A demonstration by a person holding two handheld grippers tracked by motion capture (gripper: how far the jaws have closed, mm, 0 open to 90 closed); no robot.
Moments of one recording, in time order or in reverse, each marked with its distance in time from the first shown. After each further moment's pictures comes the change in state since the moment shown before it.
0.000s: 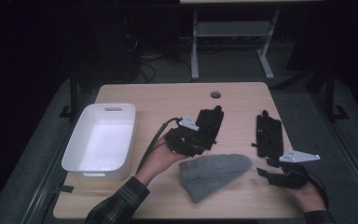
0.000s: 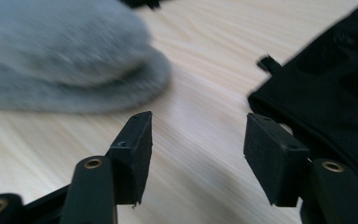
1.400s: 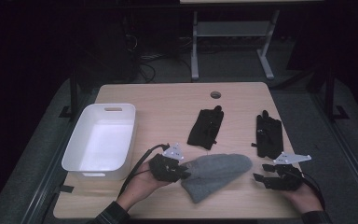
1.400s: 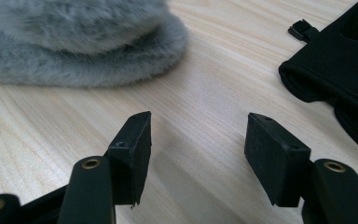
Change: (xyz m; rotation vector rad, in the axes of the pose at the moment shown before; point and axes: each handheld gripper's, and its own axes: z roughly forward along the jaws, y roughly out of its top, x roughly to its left) left arm -0.043 -0.061 -0.023 0.016 -0.088 0.069; right arm 0.002 -0.009 0.015 0.092 0.042 0.011
